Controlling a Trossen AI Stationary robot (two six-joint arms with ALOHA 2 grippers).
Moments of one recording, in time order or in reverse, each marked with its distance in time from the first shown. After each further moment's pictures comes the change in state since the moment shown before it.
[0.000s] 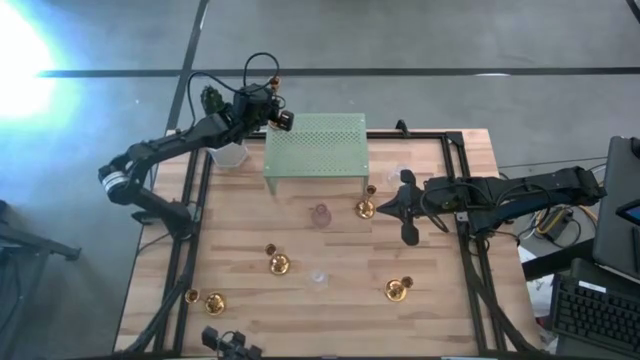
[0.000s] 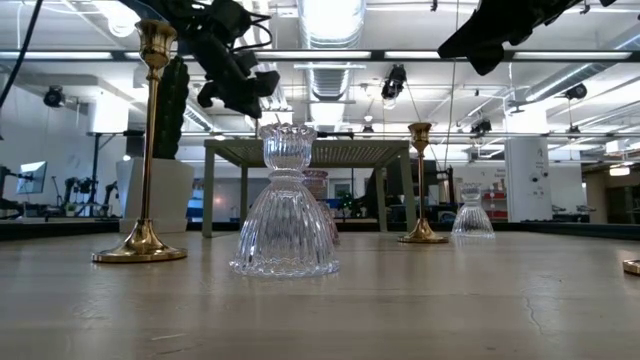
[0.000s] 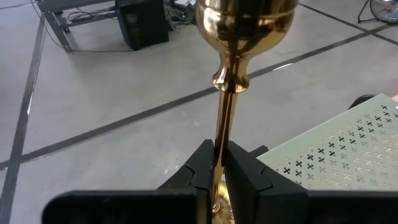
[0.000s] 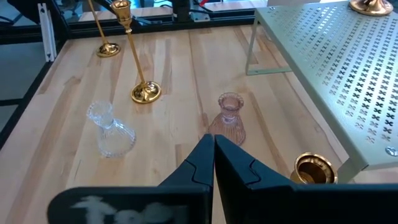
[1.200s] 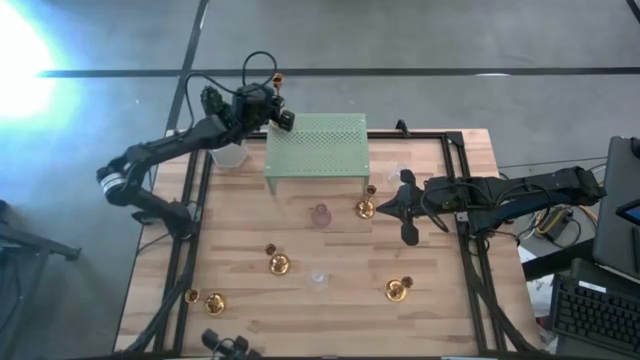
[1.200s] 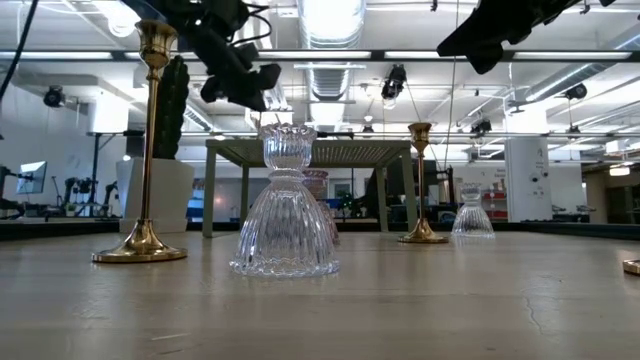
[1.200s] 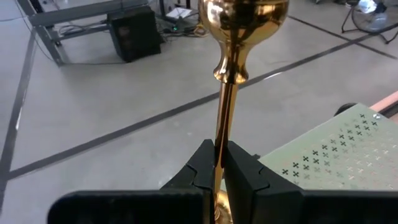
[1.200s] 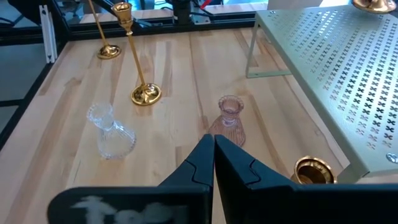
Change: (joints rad) left arm -0.021 -0.025 -0.002 0.069 0.014 0.037; right arm 0.000 0.000 0.000 0.009 0.000 -0.007
